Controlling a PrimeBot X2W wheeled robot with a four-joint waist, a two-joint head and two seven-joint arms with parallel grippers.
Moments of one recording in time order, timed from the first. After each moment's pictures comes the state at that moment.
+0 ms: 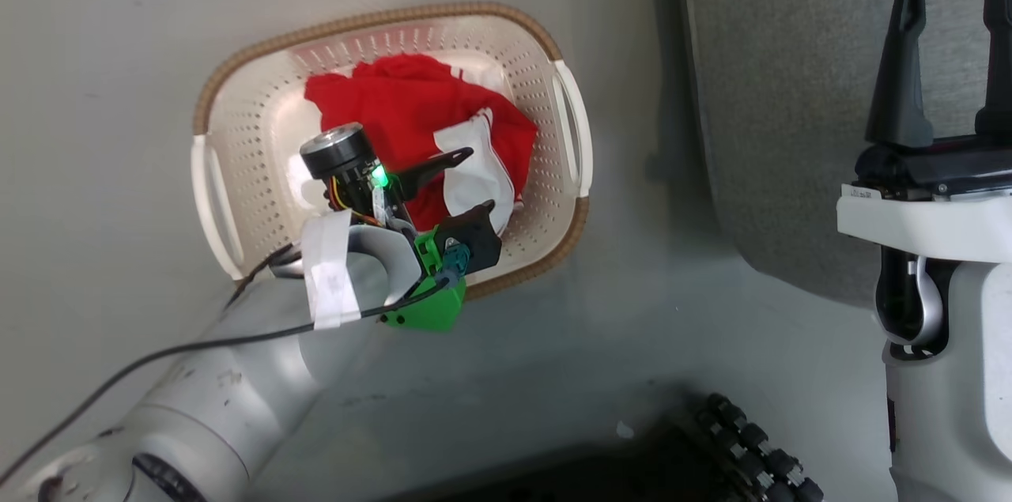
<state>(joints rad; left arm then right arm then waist) -0.94 0.14 -1.06 0.94 0.05 -0.13 -0.26 -0.39 -0.05 -0.09 -0.15 0.14 0.13 -0.26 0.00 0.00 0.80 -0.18</state>
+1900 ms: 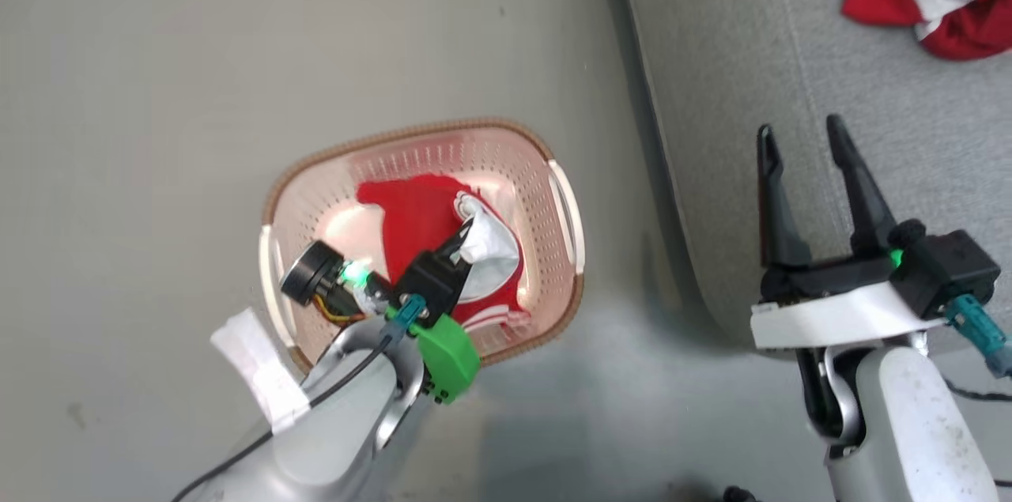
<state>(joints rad) -0.63 0.16 -0.87 0.67 -0.30 0.02 -0.26 -0.22 -0.05 0.04 0.00 0.14 0.13 -0.26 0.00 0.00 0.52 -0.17</state>
